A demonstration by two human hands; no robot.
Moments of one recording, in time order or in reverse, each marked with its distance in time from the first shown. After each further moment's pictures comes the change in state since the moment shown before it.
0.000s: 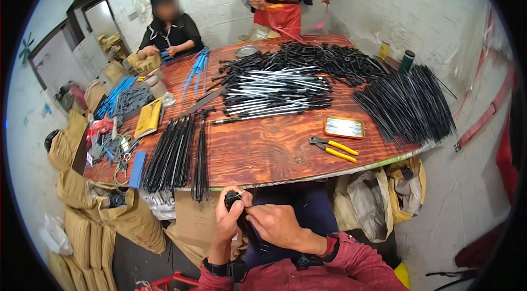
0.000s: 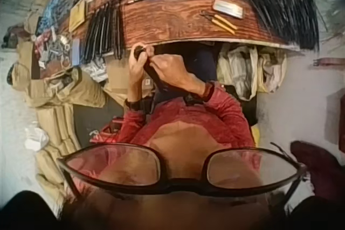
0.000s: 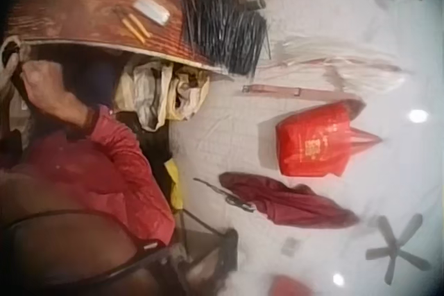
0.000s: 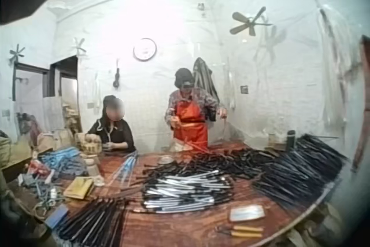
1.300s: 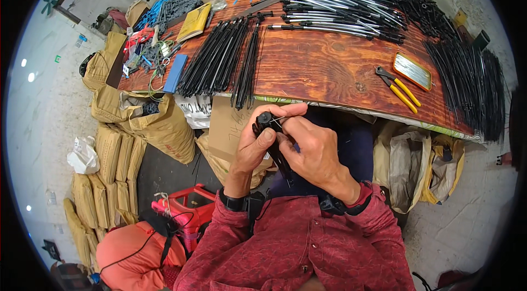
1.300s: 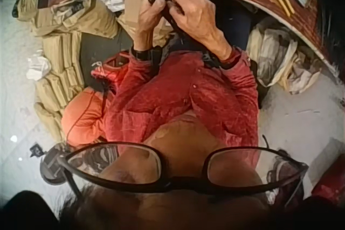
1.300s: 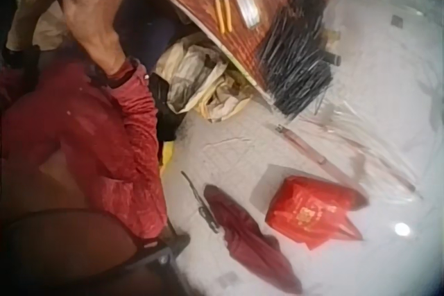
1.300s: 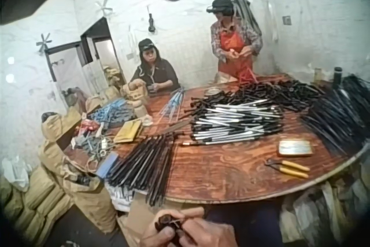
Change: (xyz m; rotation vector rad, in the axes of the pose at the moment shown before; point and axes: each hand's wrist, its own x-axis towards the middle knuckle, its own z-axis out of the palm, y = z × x) left_hand -0.021 0.033 -0.003 0.061 -0.066 -0.036; right_hand 0.018 -0.017 0.008 0.170 0.026 -0.015
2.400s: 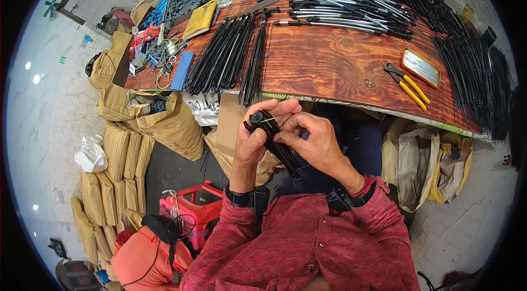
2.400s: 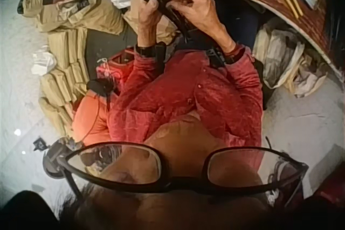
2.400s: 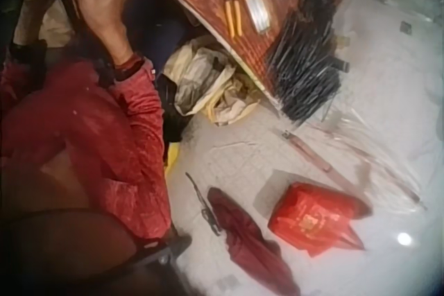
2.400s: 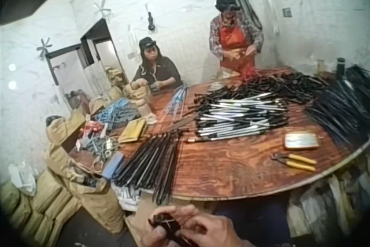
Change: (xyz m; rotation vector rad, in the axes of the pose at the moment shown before) left_hand -0.009 -0.005 -0.023 -0.149 0.024 0.064; right_hand -0.002 0.028 0.025 0.430 -0.065 0.215
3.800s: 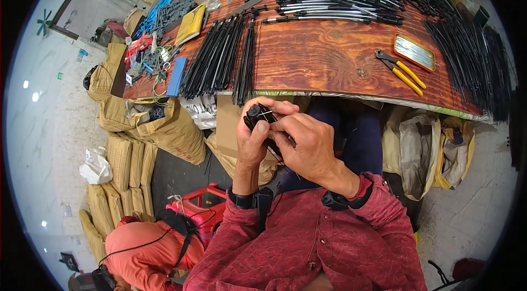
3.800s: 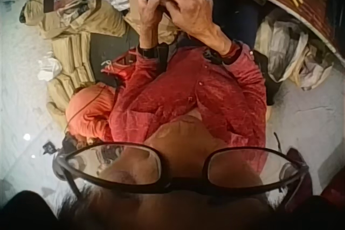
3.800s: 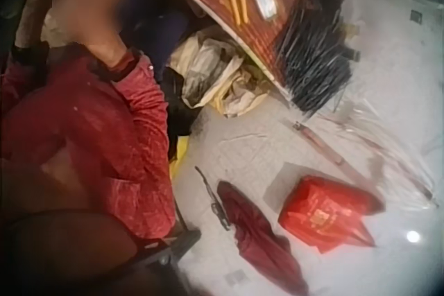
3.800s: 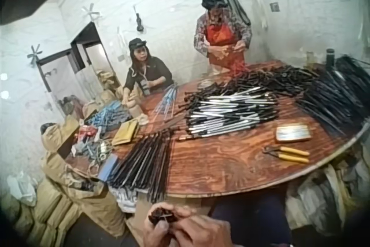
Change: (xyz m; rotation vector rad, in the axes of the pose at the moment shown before) left_hand 0.006 -0.008 0.016 0.190 0.081 0.038; right_hand -0.011 -0.025 0.010 -0.361 0.257 -0.257
